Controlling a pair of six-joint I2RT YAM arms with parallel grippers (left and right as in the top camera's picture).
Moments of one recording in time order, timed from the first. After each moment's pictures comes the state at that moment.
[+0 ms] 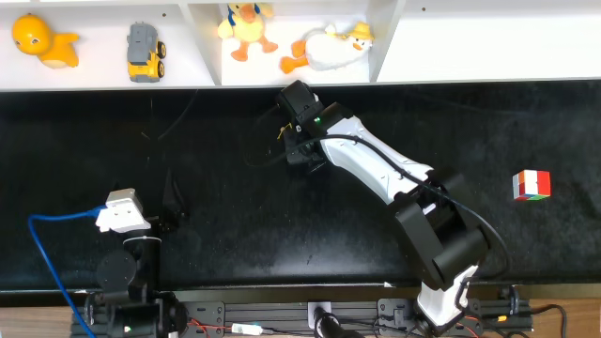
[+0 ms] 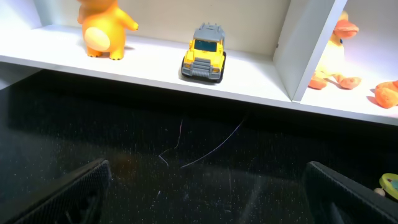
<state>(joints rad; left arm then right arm) 0.11 0.01 0.02 -0.09 -0.01 -0.13 0.62 1.96 1.35 -0.68 -0.03 0.45</state>
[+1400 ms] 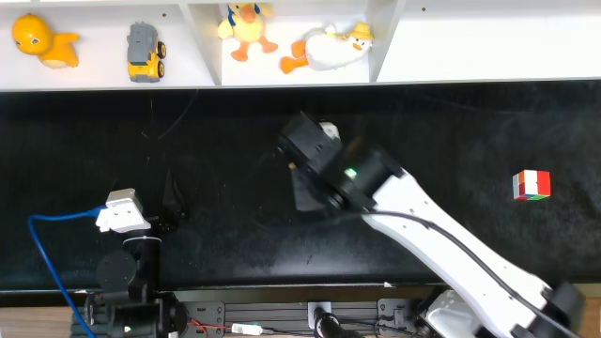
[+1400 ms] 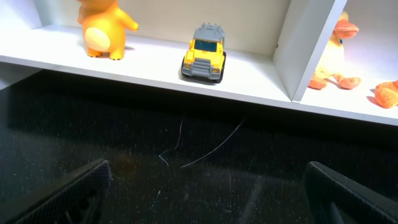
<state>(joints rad) 0.11 0.01 0.02 -0.09 -0.01 -0.13 0.81 1.45 1.36 -1.22 -0.01 0.70</state>
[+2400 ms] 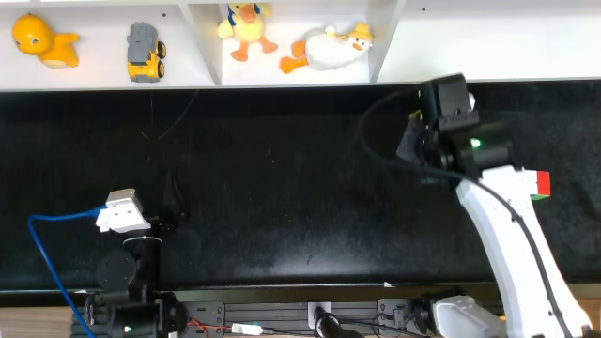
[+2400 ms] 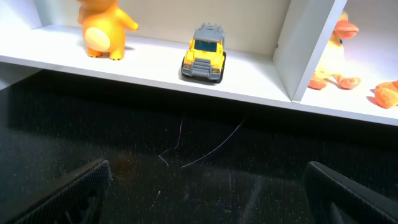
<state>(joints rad) 0.11 0.01 0.02 -0.09 -0.01 -0.13 0.19 1.35 1.22 -1.06 0.11 0.57</state>
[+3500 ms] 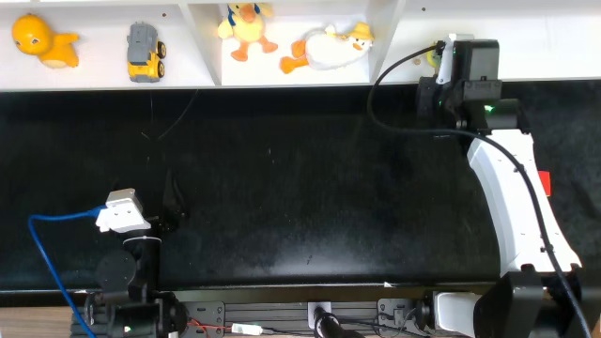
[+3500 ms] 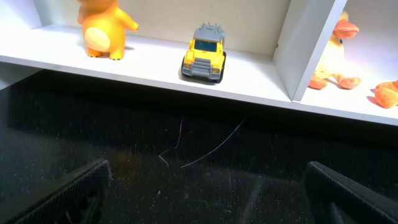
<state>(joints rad) 0.11 0.01 0.02 -0.09 -0.01 -0.13 0.01 1.52 1.22 -0.60 0.00 0.05</state>
